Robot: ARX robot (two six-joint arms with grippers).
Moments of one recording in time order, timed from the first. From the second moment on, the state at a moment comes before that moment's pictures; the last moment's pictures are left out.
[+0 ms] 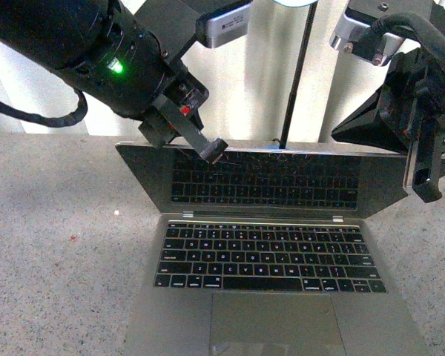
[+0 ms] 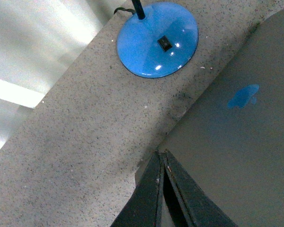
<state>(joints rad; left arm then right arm) -0.41 1.76 1.17 -0.11 0.10 0.52 0.18 1.68 1.04 -0.14 -0.45 -0.94</state>
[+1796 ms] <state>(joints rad) -0.43 1.76 0.99 -0.01 0.13 0.47 0.24 1.72 0.90 -0.11 -0.44 -0.96</state>
